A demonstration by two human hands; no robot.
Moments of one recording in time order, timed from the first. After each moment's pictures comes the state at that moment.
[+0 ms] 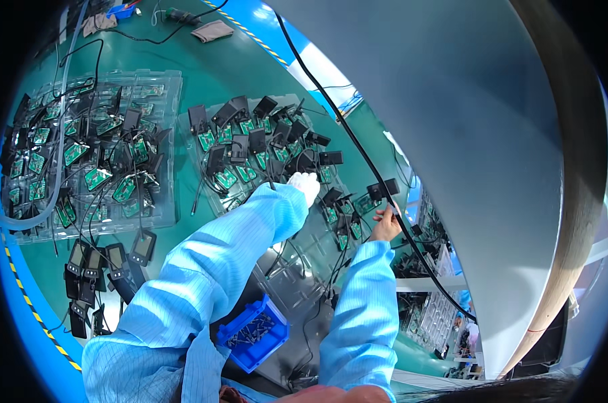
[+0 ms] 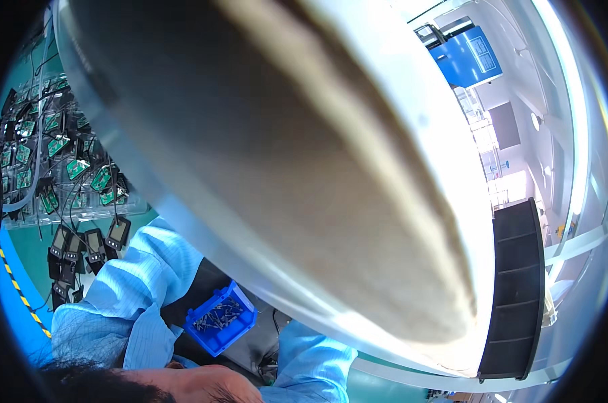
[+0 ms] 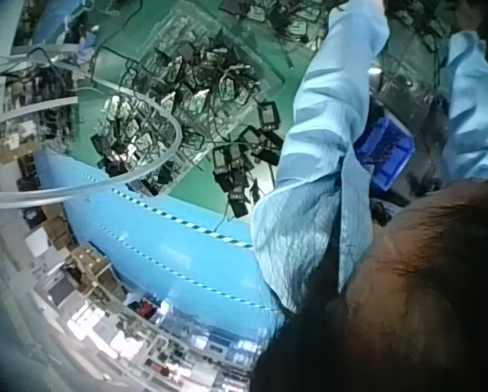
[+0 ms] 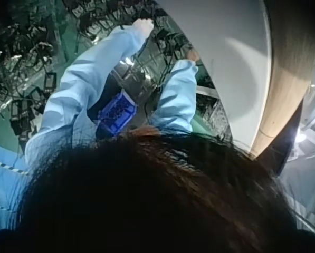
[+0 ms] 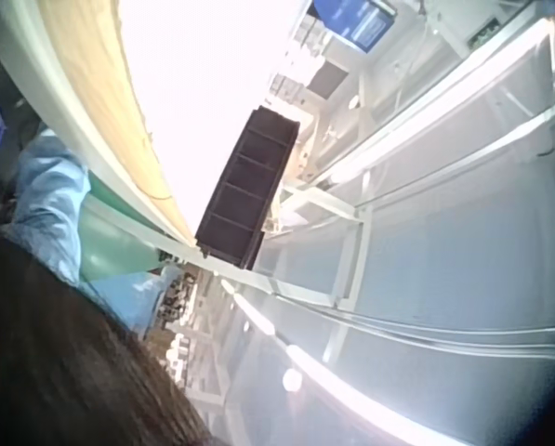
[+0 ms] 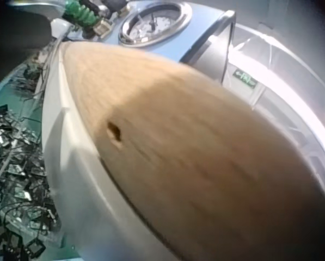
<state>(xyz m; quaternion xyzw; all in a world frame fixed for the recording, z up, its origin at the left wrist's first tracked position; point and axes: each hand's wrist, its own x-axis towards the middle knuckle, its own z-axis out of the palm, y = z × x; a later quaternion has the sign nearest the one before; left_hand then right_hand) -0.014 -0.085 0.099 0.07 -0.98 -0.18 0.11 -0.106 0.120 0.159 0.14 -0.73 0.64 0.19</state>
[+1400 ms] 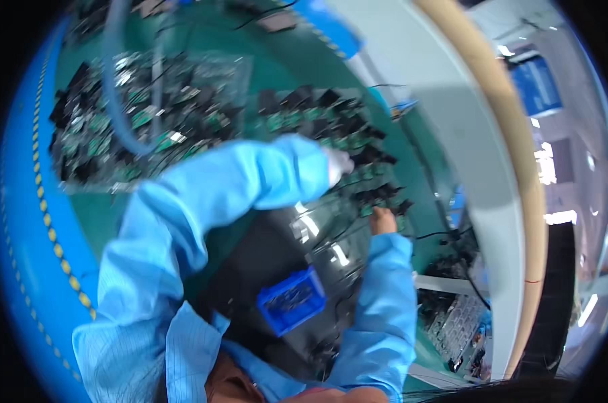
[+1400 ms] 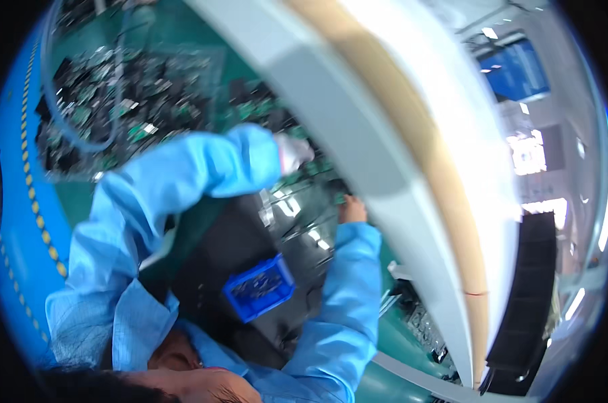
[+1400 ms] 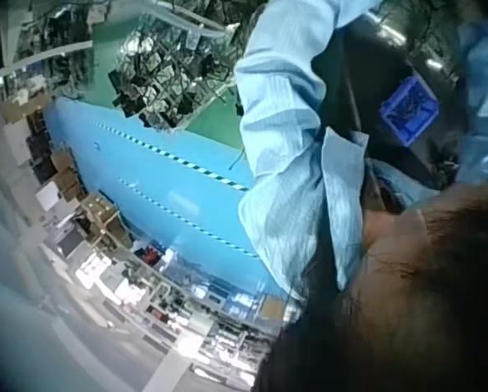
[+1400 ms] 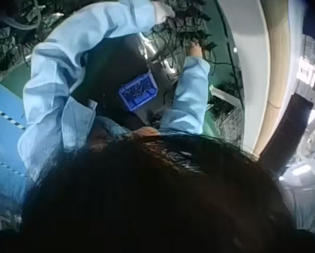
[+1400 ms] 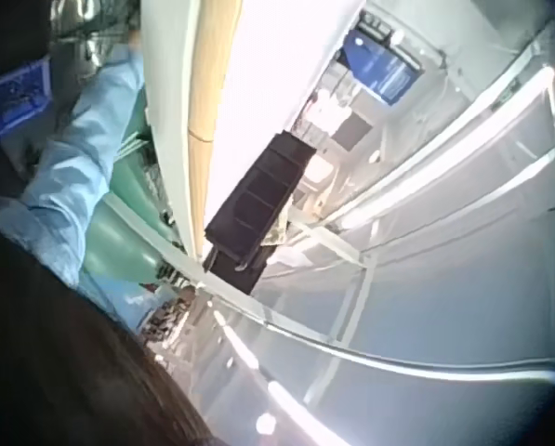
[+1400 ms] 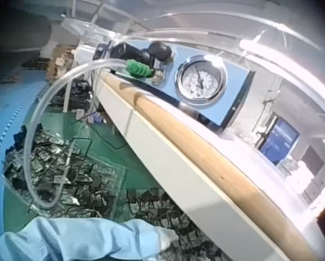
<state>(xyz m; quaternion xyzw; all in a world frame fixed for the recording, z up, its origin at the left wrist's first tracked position) 0.091 -0.151 0.147 -0.04 -0.97 -0.22 0.09 -0.075 0.134 0.047 0.46 -0.88 0.04 0.12</state>
